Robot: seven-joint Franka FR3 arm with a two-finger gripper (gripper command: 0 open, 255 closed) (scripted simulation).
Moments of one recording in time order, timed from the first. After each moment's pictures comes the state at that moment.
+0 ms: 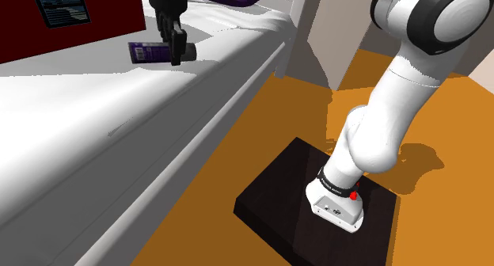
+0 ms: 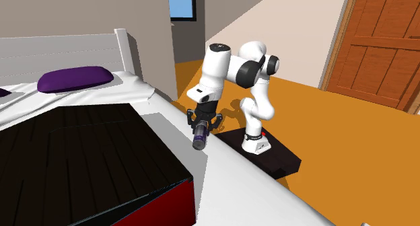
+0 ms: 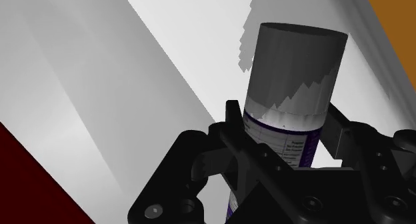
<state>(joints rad) 0.36 -0.01 0.28 -1.63 -0.18 1.71 -0.61</state>
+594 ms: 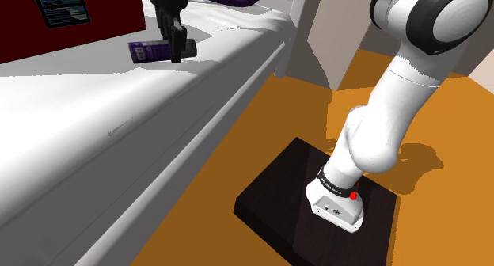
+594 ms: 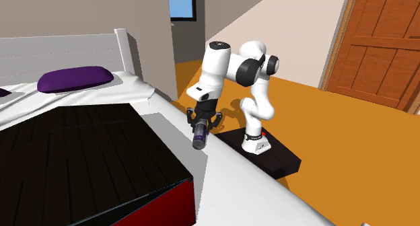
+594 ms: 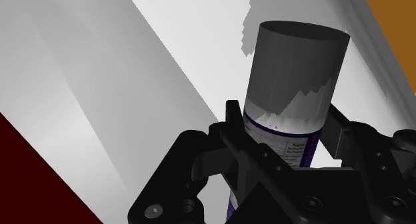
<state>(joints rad) 0.35 -0.01 0.28 -1.61 -0.18 1.69 -0.62</state>
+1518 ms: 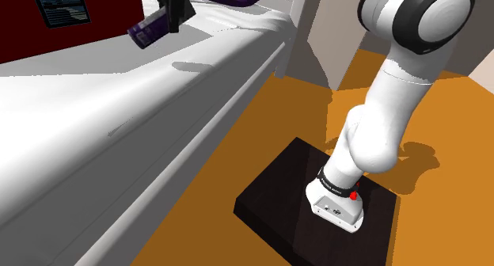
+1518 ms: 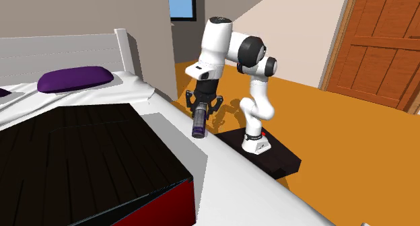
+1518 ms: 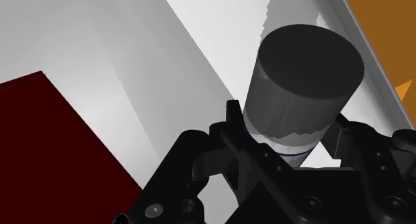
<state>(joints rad) 0.37 0.07 0.29 -1.33 -0.20 1.49 -0.63</state>
